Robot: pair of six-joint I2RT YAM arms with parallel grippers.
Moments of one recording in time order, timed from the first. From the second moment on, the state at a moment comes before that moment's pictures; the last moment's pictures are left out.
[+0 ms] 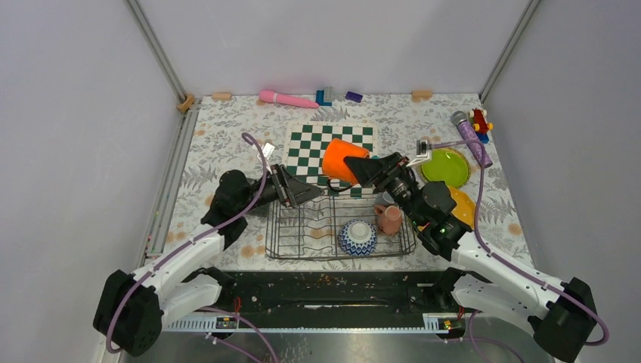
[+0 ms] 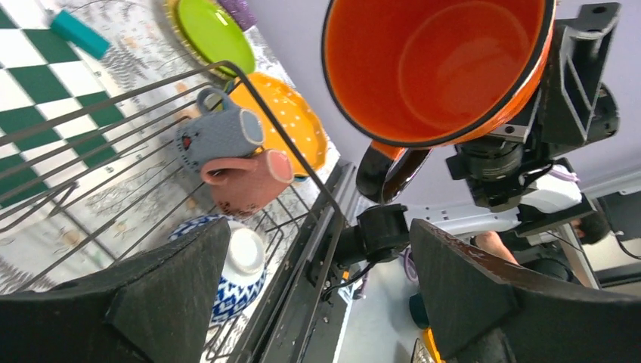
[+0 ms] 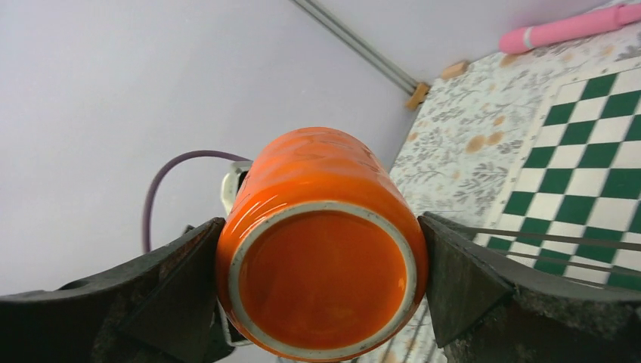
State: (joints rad) left arm -0.48 0.97 0.51 0.45 0.63 -0.90; right arm 0.76 0.88 0.59 0.47 0.13 0.92
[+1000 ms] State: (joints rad) left arm -0.57 1.22 0.54 0.91 0.71 -1.14; right arm 0.76 1.03 0.55 0.68 0.08 1.22
